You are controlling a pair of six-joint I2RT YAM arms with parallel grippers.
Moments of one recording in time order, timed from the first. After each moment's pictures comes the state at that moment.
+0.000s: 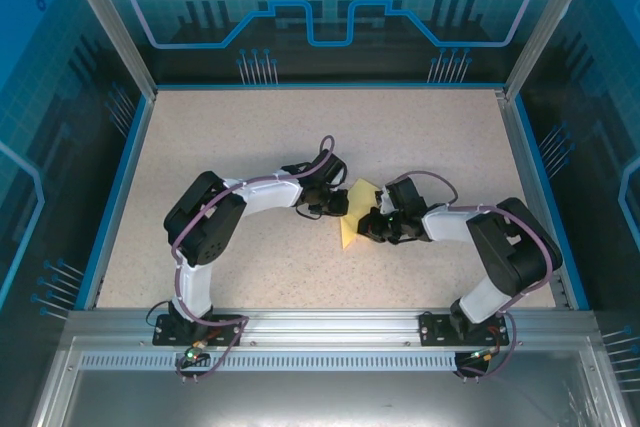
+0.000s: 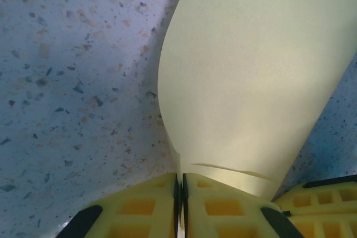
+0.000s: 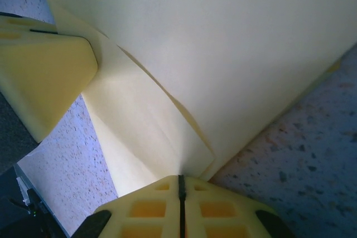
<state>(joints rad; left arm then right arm) -0.68 1.96 1.24 -0.37 0.22 -0.56 0.46 1.60 0.59 0.02 -0.51 0.80</state>
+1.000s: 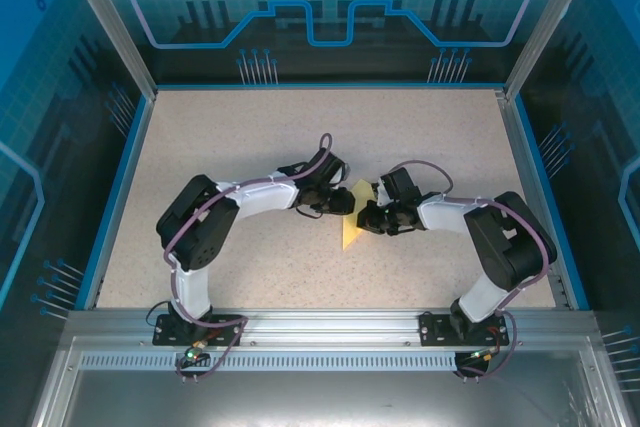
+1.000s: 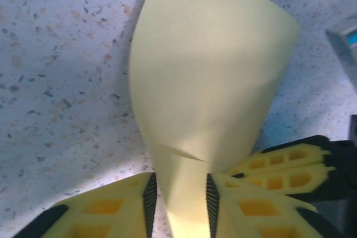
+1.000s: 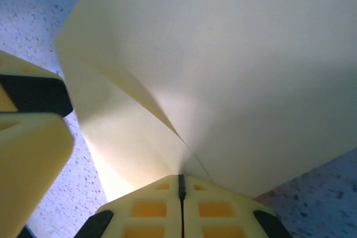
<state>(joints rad) -0.68 1.90 1.20 -0.30 0.27 -0.58 0.46 1.64 0.70 -0.11 -0.45 0.69</state>
